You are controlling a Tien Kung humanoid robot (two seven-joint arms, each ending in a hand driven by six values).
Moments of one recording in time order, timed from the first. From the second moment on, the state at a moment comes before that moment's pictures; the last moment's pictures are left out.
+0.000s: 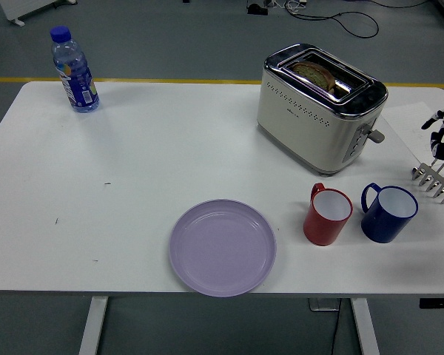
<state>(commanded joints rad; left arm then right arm) -0.05 0.00 -1.31 -0.18 1.66 0.12 0.24 0.58 -0.55 0.99 1.17 -1.88 -0.08 -0.35</state>
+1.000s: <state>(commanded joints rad) -0.04 0.00 -1.33 -0.18 1.70 0.11 0.25 0.53 -0.56 1.12 1.36 -1.73 -0.45 -0.21</state>
